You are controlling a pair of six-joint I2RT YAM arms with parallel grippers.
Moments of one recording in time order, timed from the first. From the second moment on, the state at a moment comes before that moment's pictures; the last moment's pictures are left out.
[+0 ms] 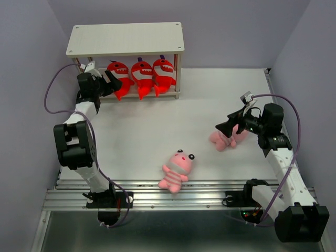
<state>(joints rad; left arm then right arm) 0.15 1.76 1.19 0.21 0.40 -0.39 -0.01 0.90 0.74 -0.23 -0.82 -0.05</state>
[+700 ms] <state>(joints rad) 0.16 1.01 0.69 0.16 0.54 -0.41 -0.07 1.02 0.77 -0.40 -0.58 -0.15</state>
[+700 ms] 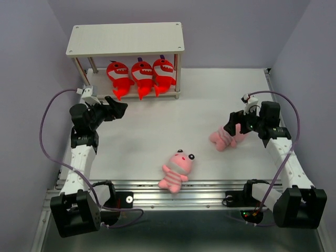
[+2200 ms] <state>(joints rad) -0.86 1.35 0.71 0.48 0.51 -0.80 -0.08 0.87 0.79 -0.53 -1.02 -0.51</state>
